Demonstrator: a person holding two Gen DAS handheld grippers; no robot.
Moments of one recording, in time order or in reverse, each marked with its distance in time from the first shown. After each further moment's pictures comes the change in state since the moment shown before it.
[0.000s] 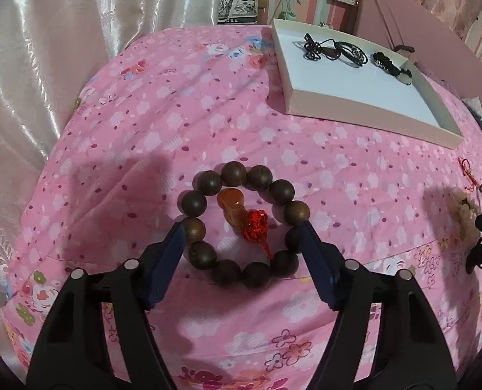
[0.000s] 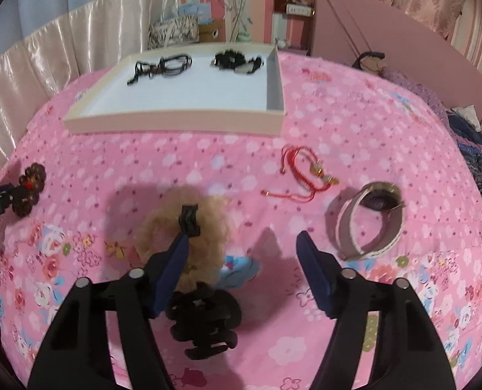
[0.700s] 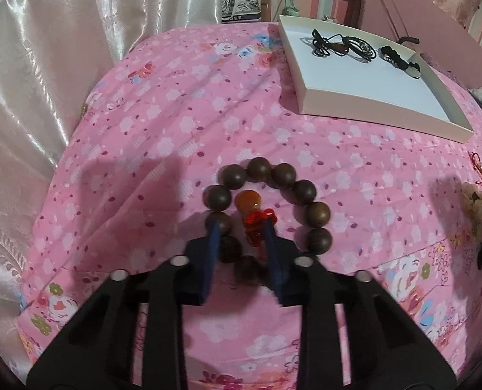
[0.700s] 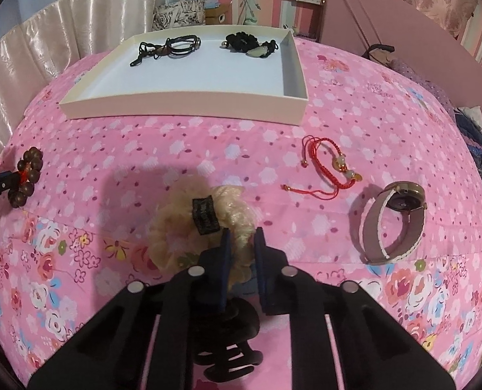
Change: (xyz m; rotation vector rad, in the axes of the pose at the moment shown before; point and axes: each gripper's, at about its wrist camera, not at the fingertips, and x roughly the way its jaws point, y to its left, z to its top) left arm 0.005 0.001 0.007 0.031 0.012 0.055; right arm 0.010 0.014 0.007 -0.021 0.039 0.001
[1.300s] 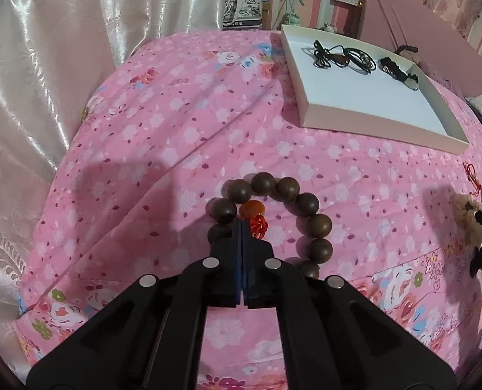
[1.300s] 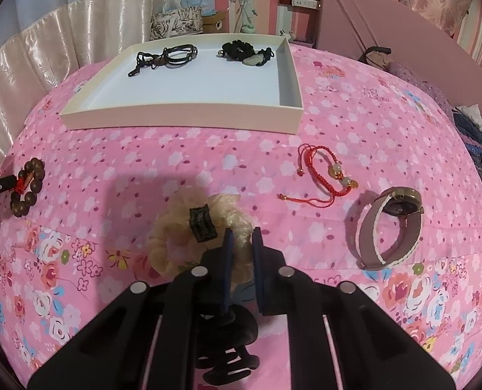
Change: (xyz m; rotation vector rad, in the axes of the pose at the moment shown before) left arm -0.006 0.009 0.005 -0.029 -0.021 -0.038; right arm -0.001 -0.003 0.003 0.018 -0.027 0.008
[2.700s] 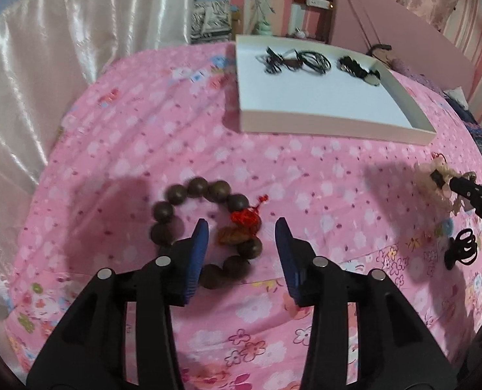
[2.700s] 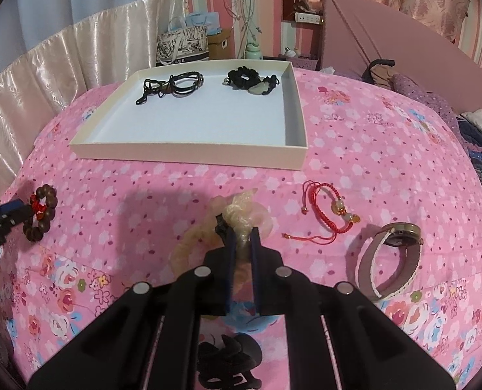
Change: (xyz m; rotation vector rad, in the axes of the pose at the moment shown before) left arm -0.015 -0.043 -0.010 0.065 -0.035 -0.076; right arm -0.009 0.001 0.020 0.016 -0.075 0.039
